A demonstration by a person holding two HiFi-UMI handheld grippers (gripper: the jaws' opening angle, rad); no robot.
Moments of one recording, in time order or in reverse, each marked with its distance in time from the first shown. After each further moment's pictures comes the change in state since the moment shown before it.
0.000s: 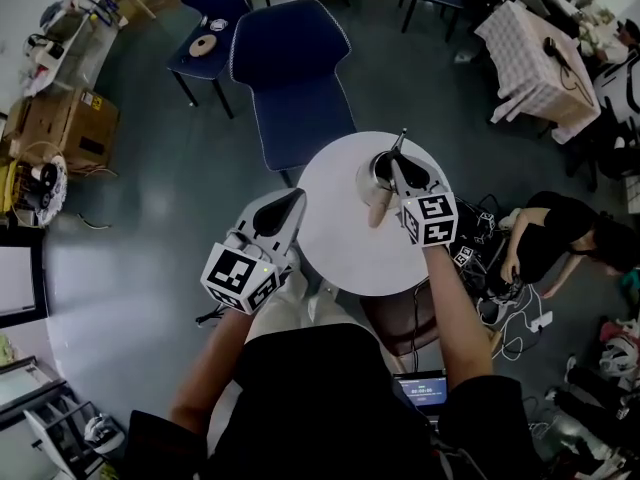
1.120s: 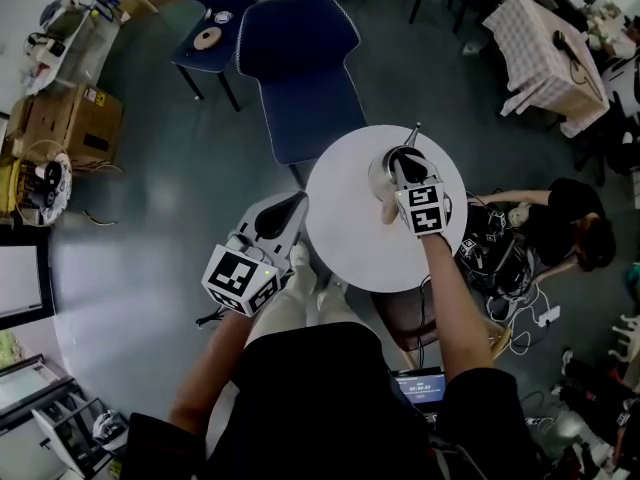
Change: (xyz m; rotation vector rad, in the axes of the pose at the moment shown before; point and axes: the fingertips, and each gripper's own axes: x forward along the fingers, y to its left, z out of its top) left arm -0.015 -0.005 -0.006 -0.004 0.048 -0.013; right arm 0.017 -0.002 -0.050 -0.102 0.198 -0.077
